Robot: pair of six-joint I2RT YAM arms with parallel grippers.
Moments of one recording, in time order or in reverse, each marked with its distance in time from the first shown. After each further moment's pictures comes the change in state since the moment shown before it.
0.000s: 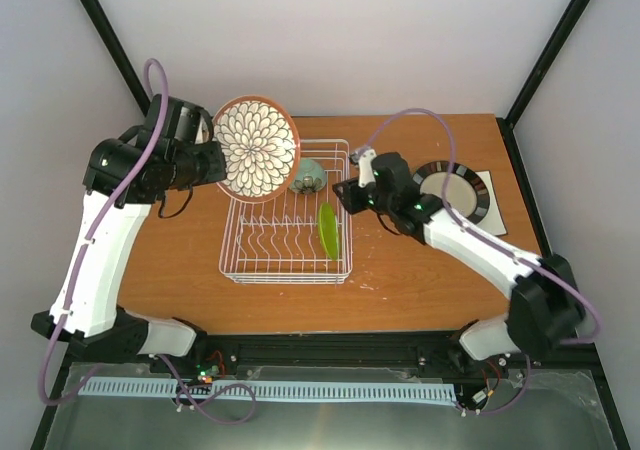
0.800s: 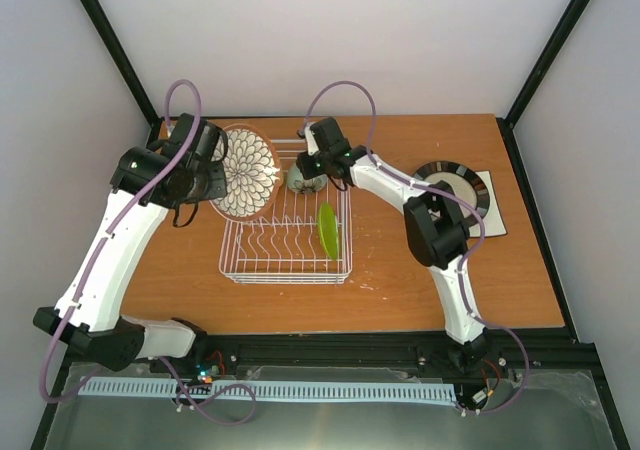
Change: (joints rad) left arm 0.000 -0.047 -0.250 0.031 -0.173 -0.009; right arm 0.002 0.840 0.811 -0.173 0.005 -0.114
